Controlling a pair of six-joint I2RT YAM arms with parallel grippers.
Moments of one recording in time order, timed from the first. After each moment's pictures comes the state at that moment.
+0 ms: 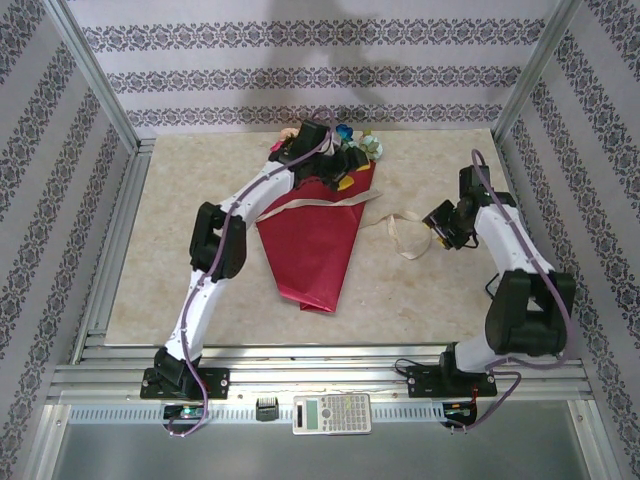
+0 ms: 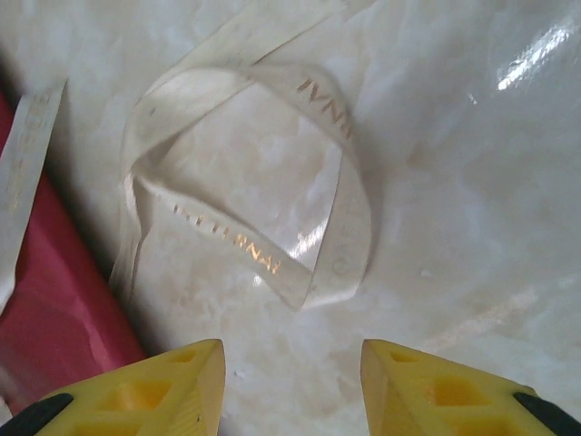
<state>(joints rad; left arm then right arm) -0.47 2.40 2.22 -0.45 0.62 -1.02 -0.09 1.53 1.14 -0.83 -0.24 0.82</state>
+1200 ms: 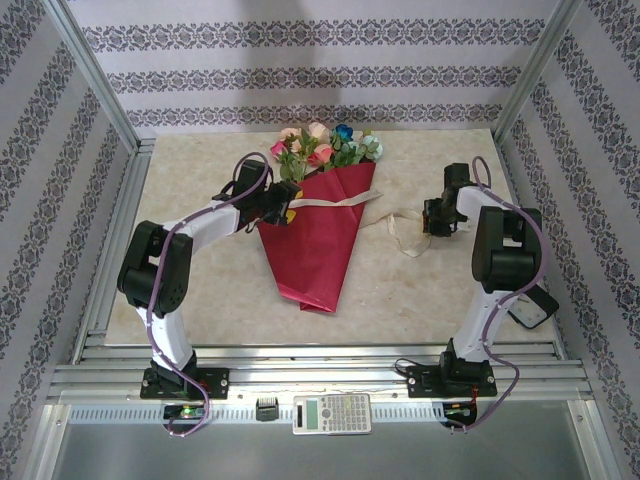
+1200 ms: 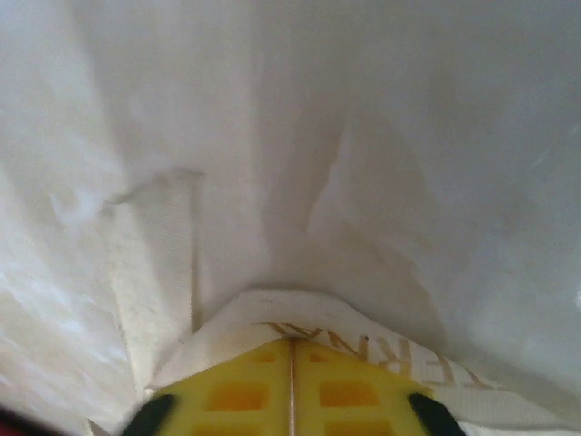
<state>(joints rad) -0.32 1.85 1.22 -0.10 0.38 -1.48 -0.10 1.96 1.27 -0.58 -0.22 1.54</state>
